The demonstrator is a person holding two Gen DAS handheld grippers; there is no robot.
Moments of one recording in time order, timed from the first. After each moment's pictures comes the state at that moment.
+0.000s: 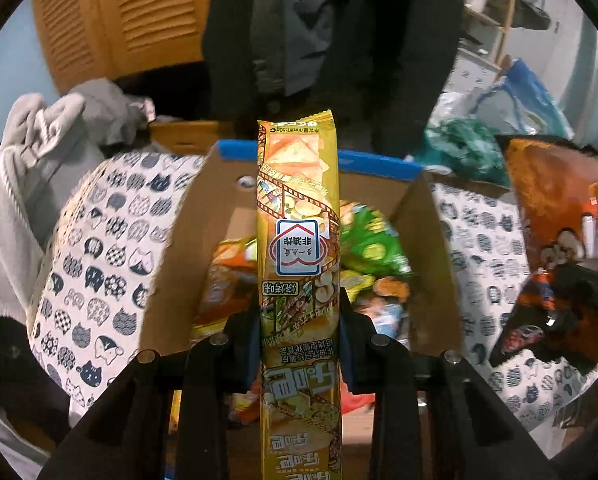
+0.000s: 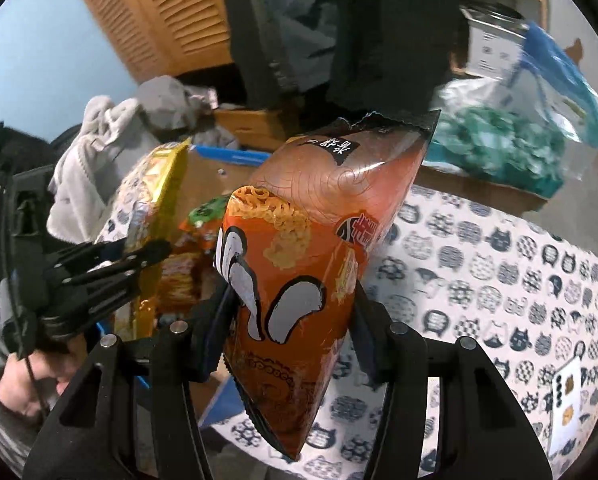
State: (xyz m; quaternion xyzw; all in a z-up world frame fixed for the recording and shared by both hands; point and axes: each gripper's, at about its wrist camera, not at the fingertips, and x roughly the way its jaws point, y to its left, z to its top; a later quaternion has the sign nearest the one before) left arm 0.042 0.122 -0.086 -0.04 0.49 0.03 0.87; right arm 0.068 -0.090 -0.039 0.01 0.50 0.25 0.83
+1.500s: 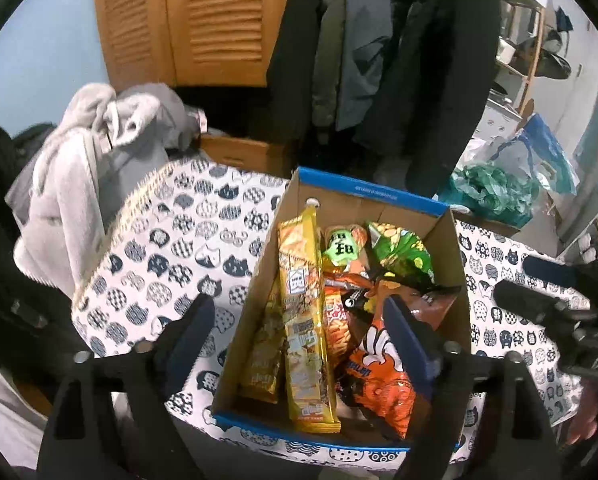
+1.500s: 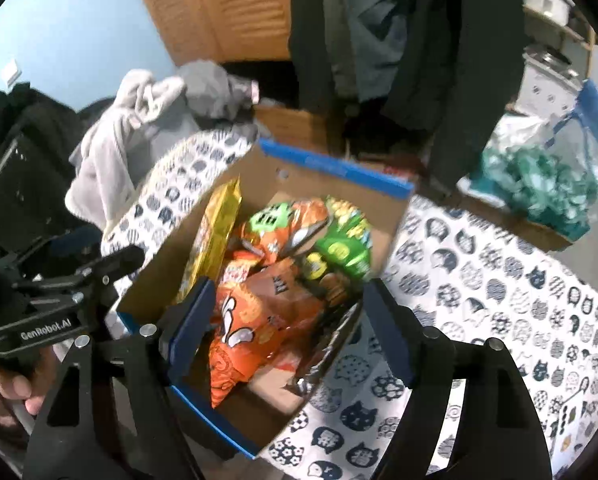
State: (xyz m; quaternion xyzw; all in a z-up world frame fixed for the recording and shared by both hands) left arm -0.021 0.168 -0.026 -0.06 0.43 0.09 0.89; right arm 0.046 -0.024 -0.024 -0.03 0.47 0.29 0.83
